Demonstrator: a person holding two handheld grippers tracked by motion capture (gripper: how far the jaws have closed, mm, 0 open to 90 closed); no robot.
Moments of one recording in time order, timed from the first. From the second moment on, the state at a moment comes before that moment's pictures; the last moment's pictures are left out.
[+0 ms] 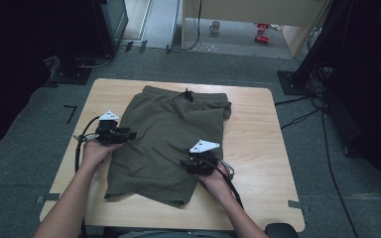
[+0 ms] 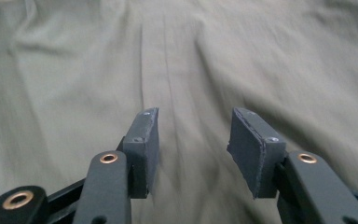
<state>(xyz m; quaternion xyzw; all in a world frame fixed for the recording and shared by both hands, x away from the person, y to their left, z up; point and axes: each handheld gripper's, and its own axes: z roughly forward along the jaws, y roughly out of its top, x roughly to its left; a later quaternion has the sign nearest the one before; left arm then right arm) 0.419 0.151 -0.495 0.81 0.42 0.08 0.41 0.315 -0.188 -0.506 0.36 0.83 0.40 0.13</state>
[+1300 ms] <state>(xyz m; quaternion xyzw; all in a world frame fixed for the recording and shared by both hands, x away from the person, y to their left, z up) 0.419 0.140 -0.510 0.82 0.41 0.13 0.38 0.362 -0.119 -0.511 0.39 0.82 0.39 0.13</state>
